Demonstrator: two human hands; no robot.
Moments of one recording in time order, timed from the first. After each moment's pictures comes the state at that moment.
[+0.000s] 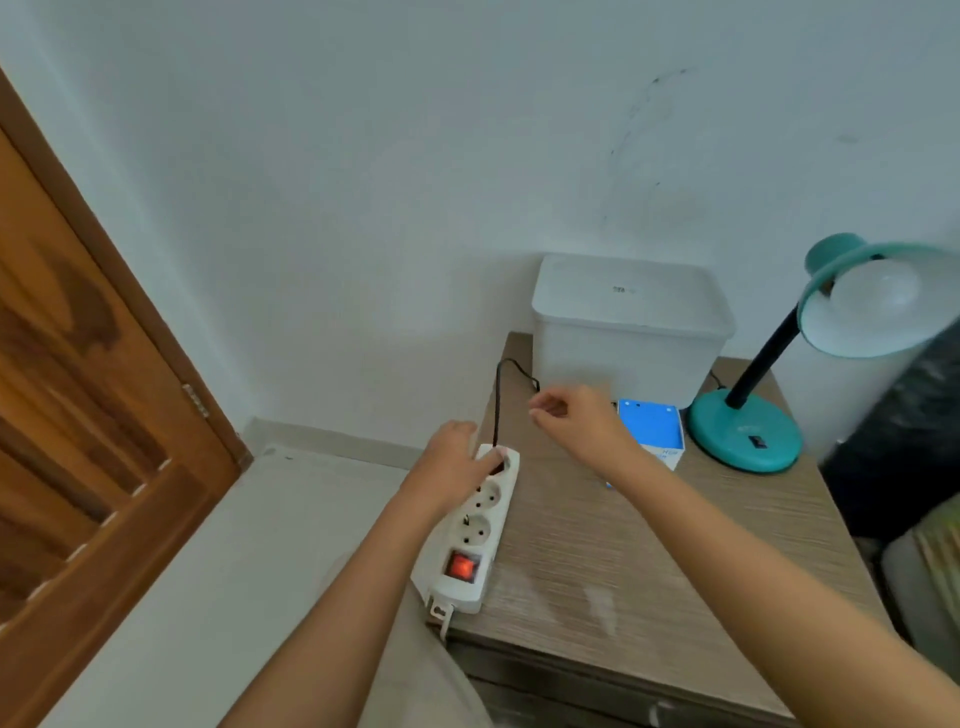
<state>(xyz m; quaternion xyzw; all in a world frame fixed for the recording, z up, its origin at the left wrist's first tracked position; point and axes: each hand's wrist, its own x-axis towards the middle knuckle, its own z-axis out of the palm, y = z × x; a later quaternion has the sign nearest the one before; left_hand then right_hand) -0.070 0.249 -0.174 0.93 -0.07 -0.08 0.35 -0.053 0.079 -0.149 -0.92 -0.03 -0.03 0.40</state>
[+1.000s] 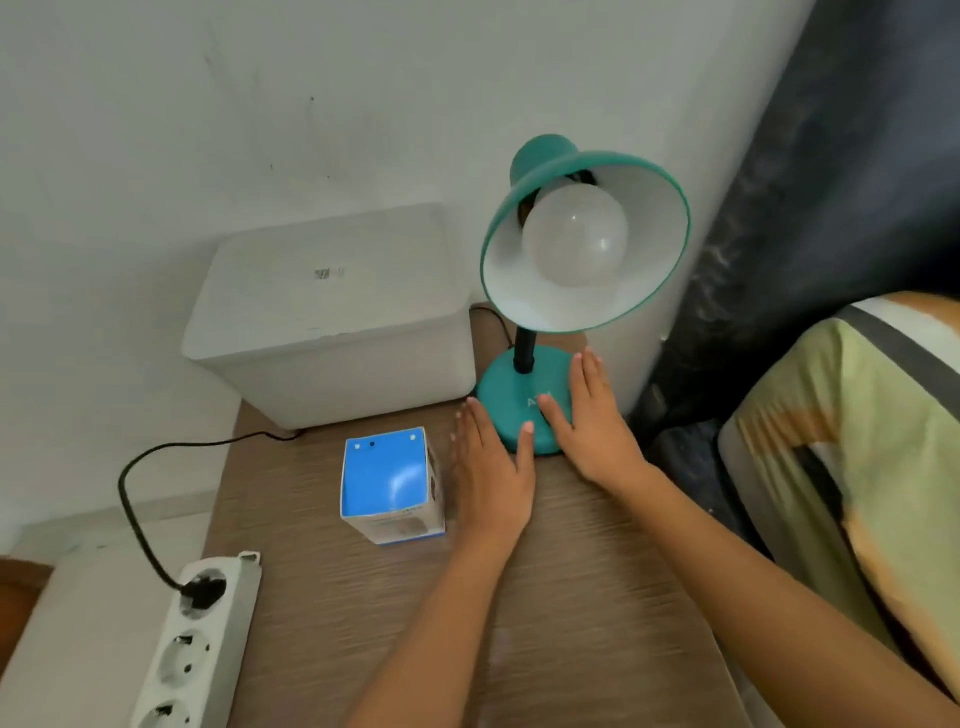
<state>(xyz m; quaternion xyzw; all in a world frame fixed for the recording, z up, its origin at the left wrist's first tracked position) -0.024 -0.069 -0.276 0.95 -0.11 -0.04 0.29 -0.037 -0.200 -0.264 -0.93 0.18 -0.04 0.33</state>
